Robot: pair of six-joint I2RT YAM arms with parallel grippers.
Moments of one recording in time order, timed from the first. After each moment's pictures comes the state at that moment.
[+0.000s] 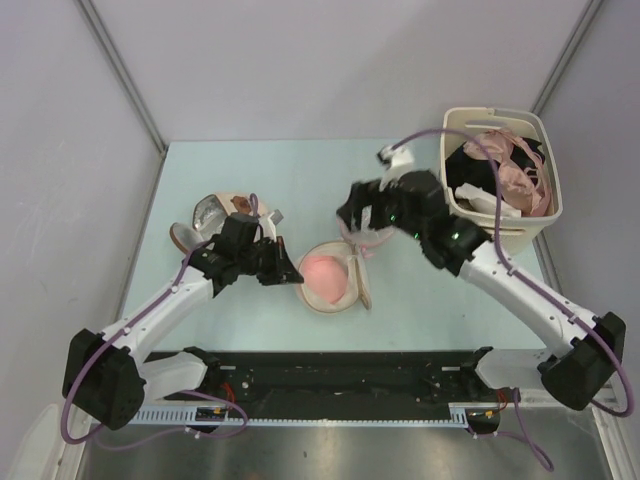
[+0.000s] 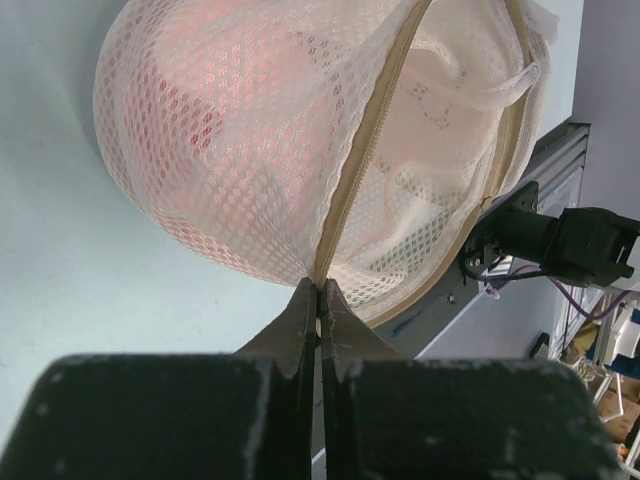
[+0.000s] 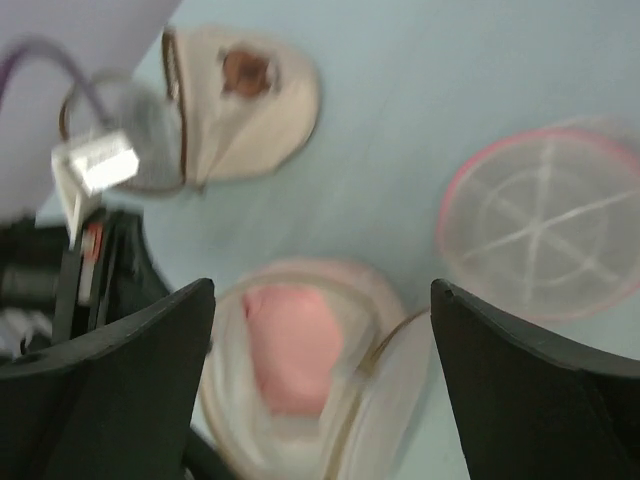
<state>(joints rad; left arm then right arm) -0.47 1.14 0.78 -0.45 0.46 -0.59 0.63 1.26 1.25 -0.28 0.01 0.33</state>
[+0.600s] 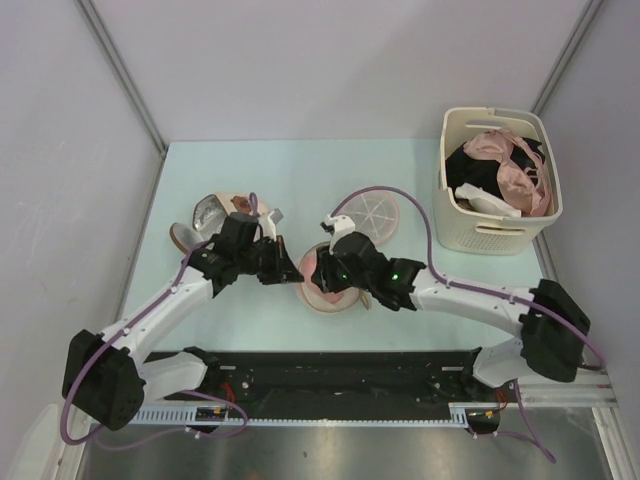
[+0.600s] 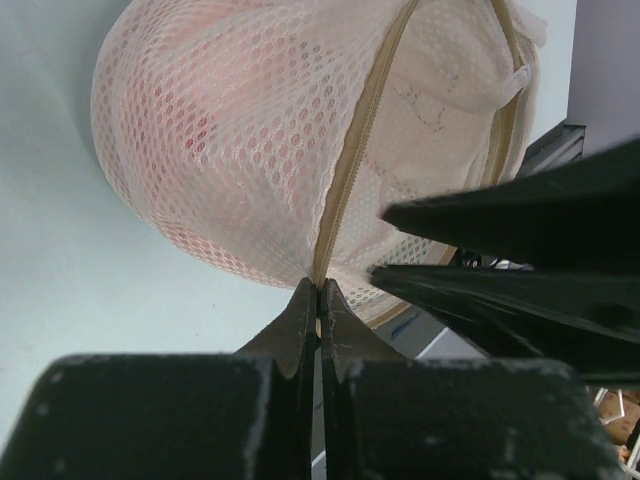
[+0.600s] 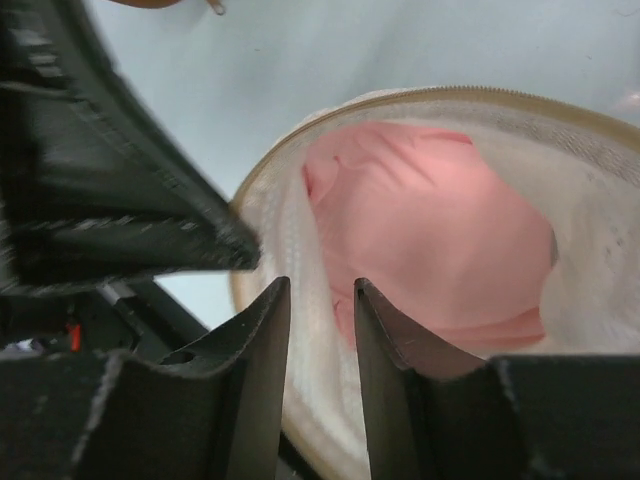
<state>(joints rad) -0.47 1.13 0.78 -0.44 0.46 -0.59 1.03 1.41 0.98 -0.15 0.13 0.55</state>
